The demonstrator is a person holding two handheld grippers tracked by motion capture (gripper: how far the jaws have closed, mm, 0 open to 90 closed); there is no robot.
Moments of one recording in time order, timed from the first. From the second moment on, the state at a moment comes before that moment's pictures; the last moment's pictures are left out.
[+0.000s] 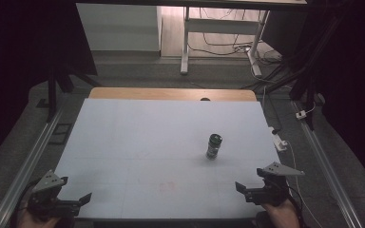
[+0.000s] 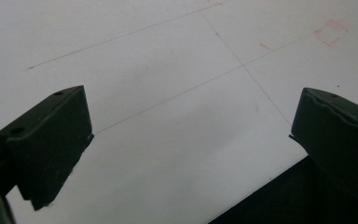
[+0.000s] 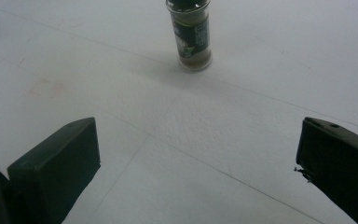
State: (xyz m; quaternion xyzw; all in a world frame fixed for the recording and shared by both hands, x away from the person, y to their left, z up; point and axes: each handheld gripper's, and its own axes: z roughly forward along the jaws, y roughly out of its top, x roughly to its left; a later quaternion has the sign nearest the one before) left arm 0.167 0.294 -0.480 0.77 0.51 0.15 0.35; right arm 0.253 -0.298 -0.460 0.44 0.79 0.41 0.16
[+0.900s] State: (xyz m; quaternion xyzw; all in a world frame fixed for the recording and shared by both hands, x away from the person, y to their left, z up) left arm 0.170 0.284 -0.479 0.79 0.48 0.13 0.35; right arm 0.255 -0.299 -0.459 0.43 0.79 0.41 0.14
